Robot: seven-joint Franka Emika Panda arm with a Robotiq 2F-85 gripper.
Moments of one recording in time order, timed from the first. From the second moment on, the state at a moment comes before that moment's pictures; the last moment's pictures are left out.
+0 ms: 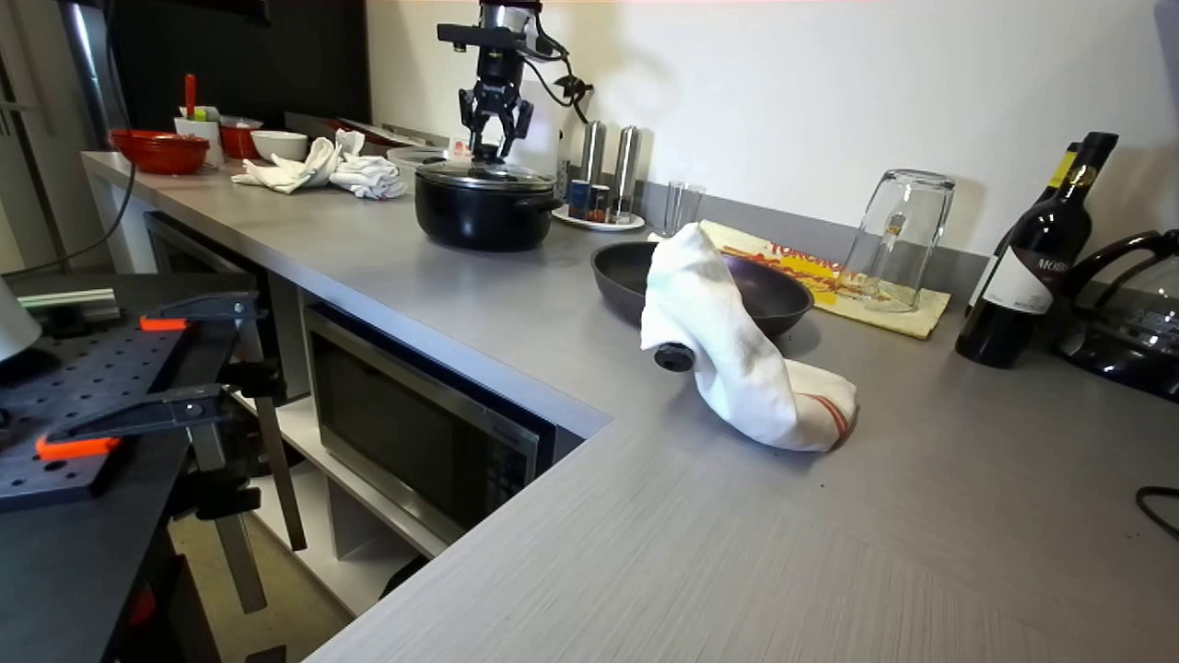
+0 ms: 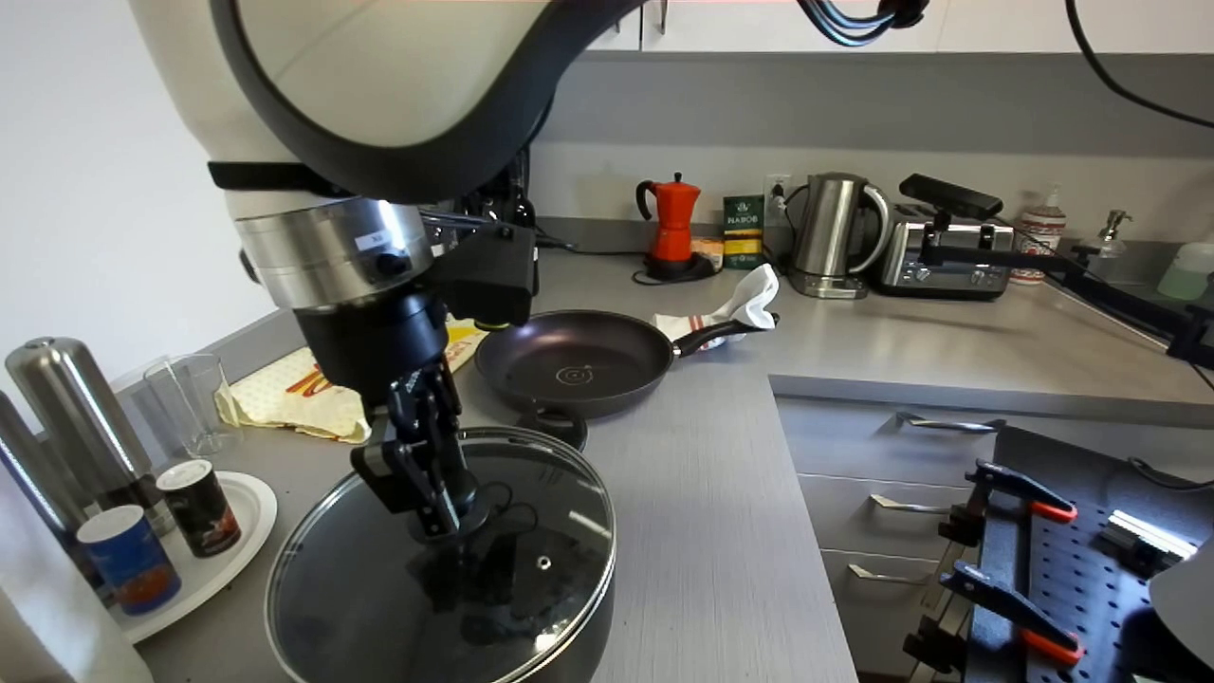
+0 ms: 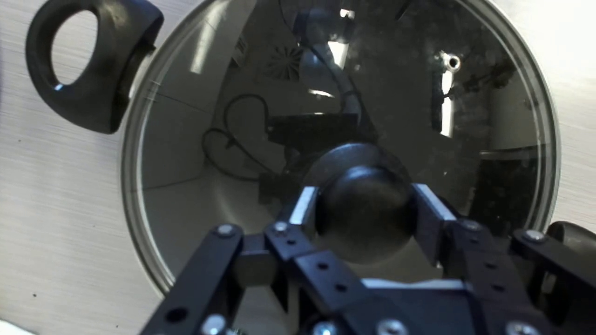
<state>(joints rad) 0.44 0.64 0.24 -1.47 -0.18 1.93 -0.05</state>
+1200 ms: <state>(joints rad) 0.44 0.65 0.25 -1.46 -0.15 1.93 -0.07</state>
